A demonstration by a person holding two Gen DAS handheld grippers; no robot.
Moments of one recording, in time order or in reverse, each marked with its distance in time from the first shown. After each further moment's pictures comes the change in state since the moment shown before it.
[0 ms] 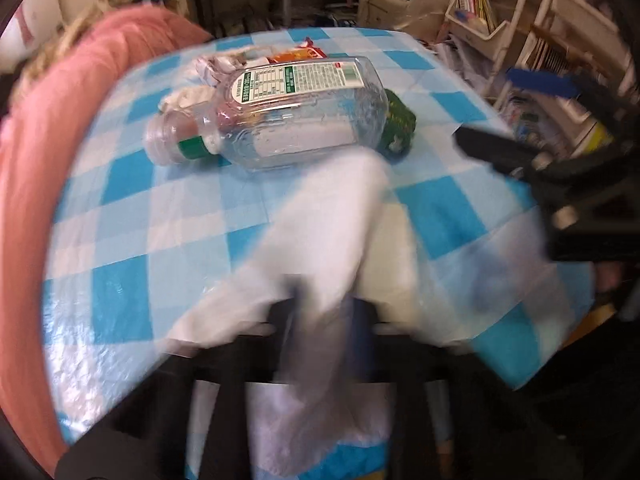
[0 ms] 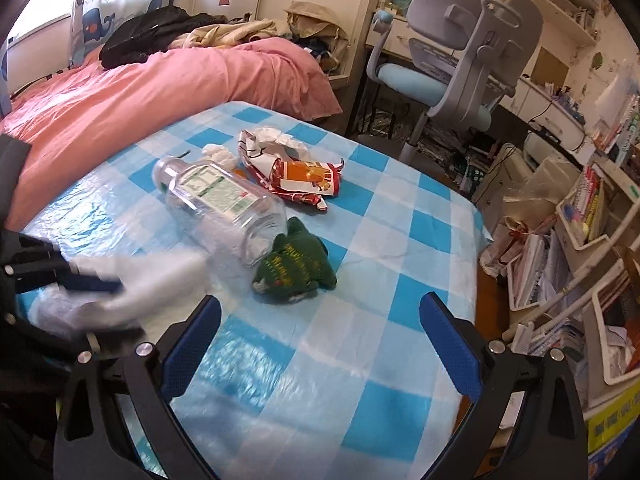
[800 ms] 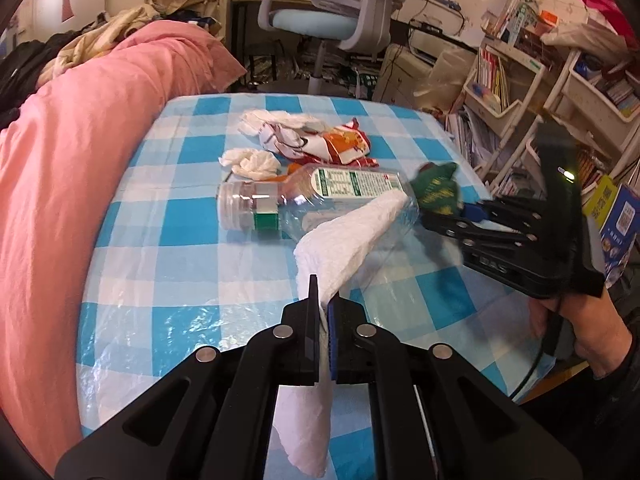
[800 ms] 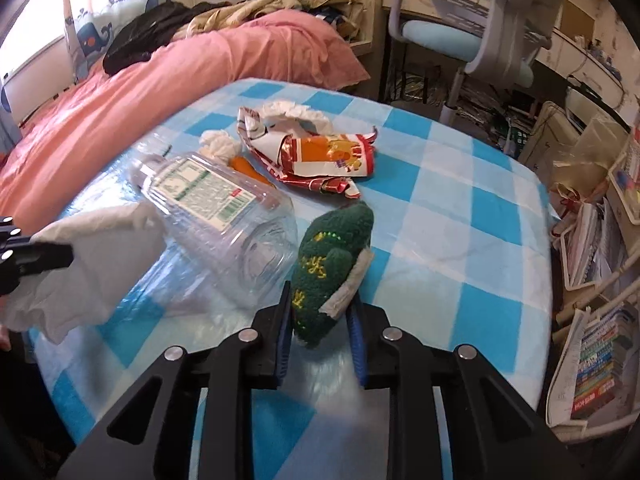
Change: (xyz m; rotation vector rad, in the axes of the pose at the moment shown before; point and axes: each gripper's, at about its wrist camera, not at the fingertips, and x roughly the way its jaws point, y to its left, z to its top) left arm -0.054 0.049 0.021 -0.114 -0.187 -0.011; right arm 0.023 -0.011 0.004 0.133 0.076 0.166
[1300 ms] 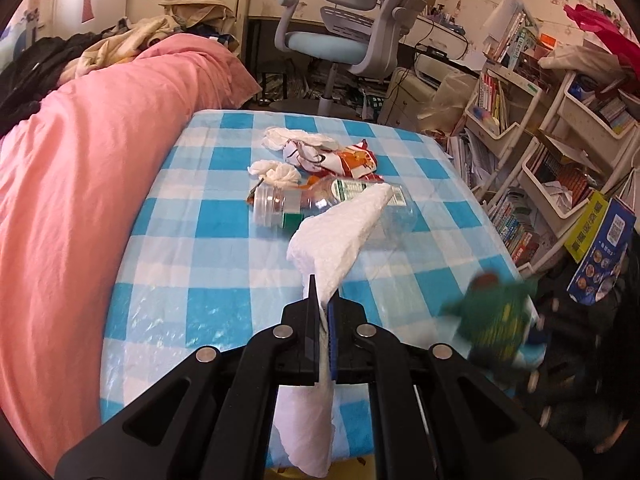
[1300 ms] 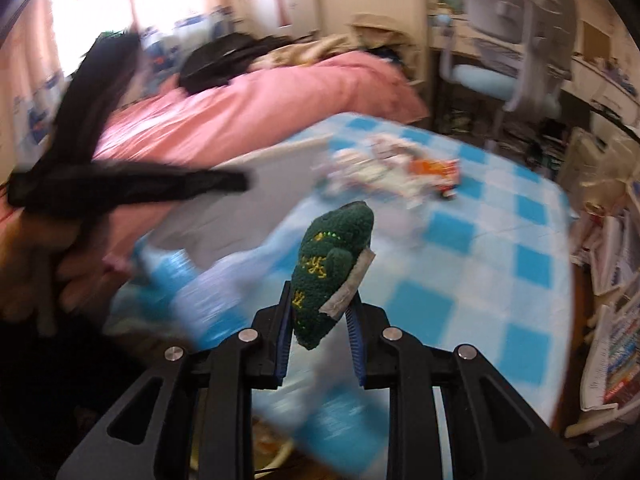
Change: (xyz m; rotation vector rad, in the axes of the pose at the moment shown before) left arm -0.045 0.014 -0.022 -0.029 -0.070 0.007; right arm -0.084 0.102 -0.063 -0.102 -0.083 0.228
